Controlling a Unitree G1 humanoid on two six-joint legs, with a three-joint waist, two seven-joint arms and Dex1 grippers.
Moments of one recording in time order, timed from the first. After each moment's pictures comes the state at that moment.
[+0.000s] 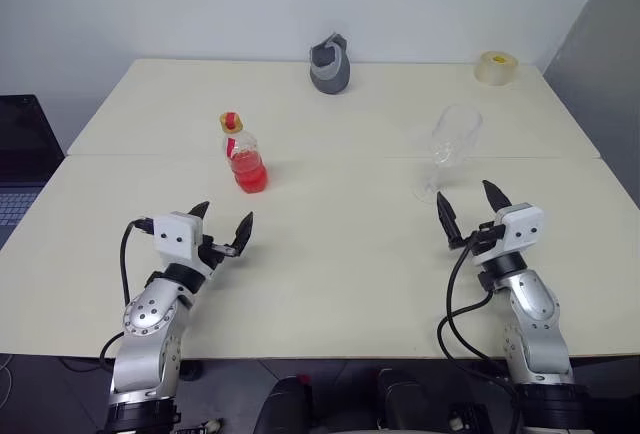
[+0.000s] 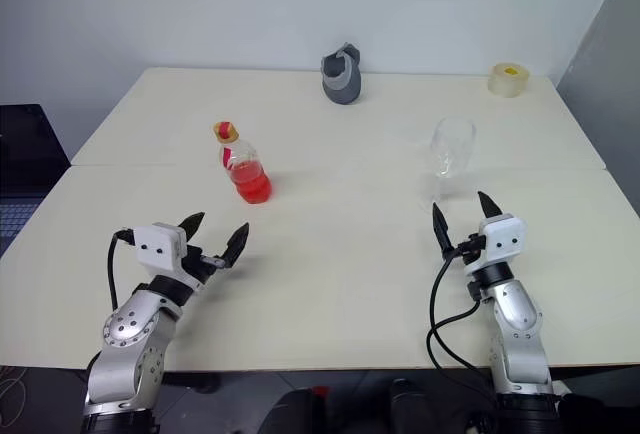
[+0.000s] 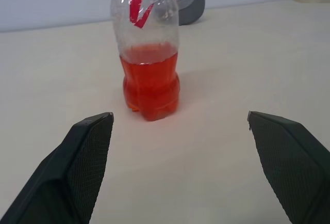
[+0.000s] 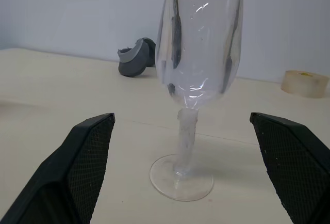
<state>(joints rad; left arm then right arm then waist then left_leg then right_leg) -0.01 0.35 0.21 -0.13 -0.28 0.06 -0.43 -0.07 -0.21 -0.12 -0.09 0.18 -0.17 0.33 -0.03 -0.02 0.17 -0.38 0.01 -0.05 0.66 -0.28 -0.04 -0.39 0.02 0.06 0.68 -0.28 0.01</state>
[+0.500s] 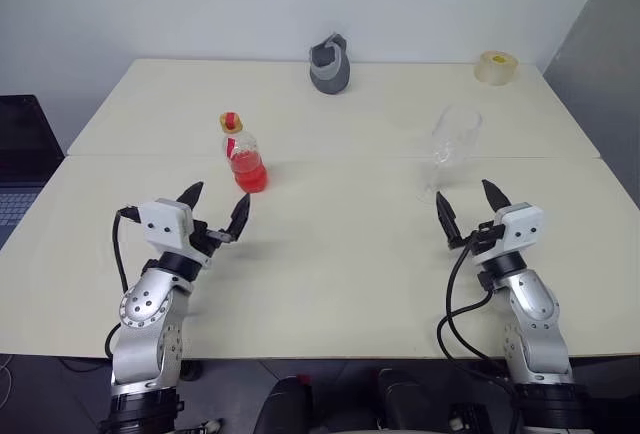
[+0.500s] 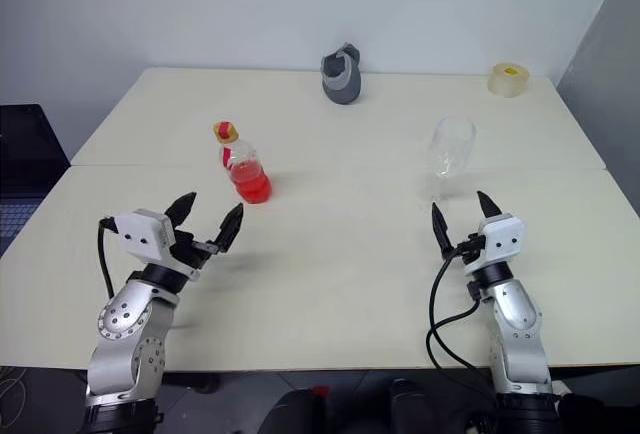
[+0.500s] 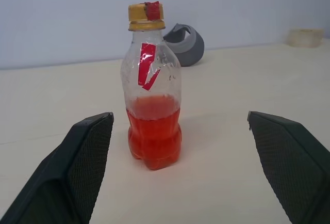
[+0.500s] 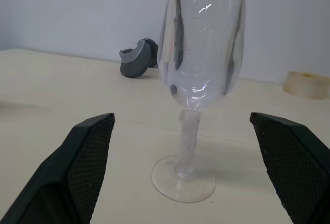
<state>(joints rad) -0.06 0.33 0.25 -0.14 -0.32 0.01 -0.40 -0.07 -0.21 -0.11 -0.09 0.18 -0.17 0.34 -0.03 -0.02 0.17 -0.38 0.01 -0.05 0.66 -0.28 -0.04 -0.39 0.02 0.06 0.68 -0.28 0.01</state>
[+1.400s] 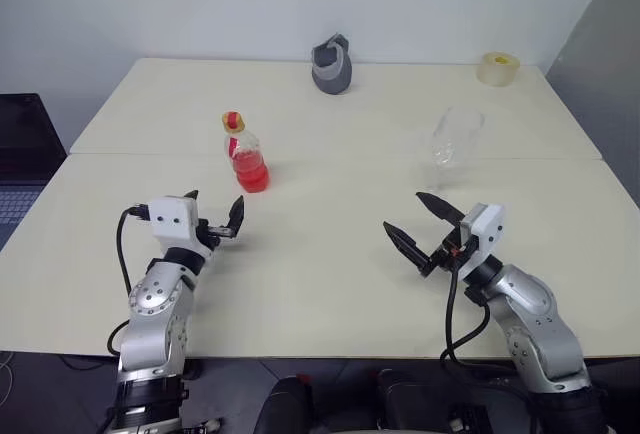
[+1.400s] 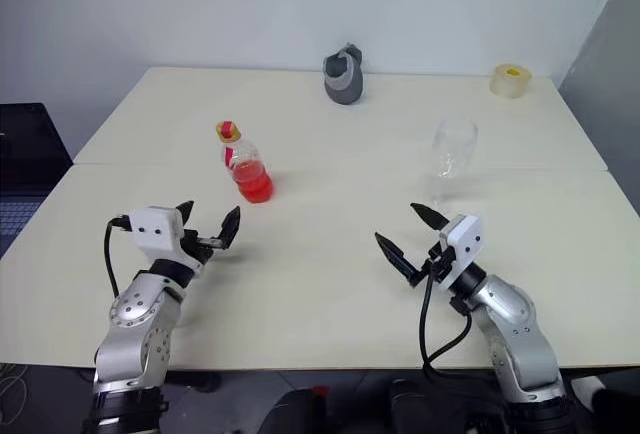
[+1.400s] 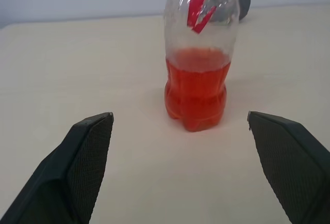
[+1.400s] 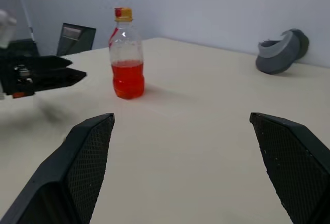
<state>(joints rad) -0.14 0.33 0.22 -0.04 -0.24 0.18 -0.27 -0.07 -0.37 0.05 -0.35 0.39 0.17 0.61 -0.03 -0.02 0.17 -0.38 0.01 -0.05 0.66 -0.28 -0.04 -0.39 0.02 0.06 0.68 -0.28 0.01</state>
